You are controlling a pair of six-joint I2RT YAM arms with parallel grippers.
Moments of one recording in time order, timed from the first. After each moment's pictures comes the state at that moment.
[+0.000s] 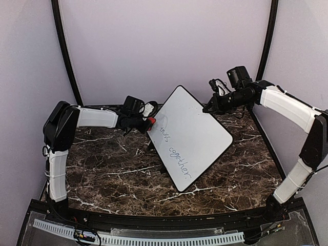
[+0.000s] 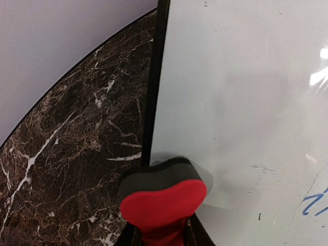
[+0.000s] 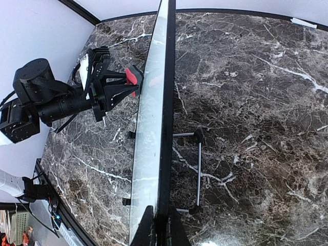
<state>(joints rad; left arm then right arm) -0.56 2.12 1.49 -0.07 0.01 0.22 0.44 1.60 1.49 -0.68 -0.45 0.30</state>
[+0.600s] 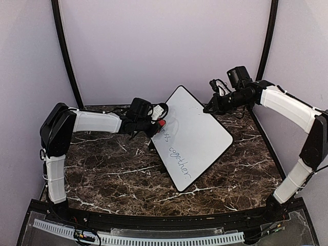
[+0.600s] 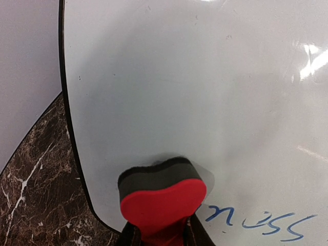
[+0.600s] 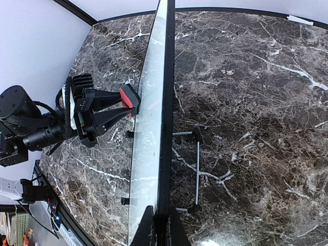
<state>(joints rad) -0.69 2.04 1.43 -0.03 -0.03 0.24 0.44 1.60 1.49 -0.69 -0.43 0.31</state>
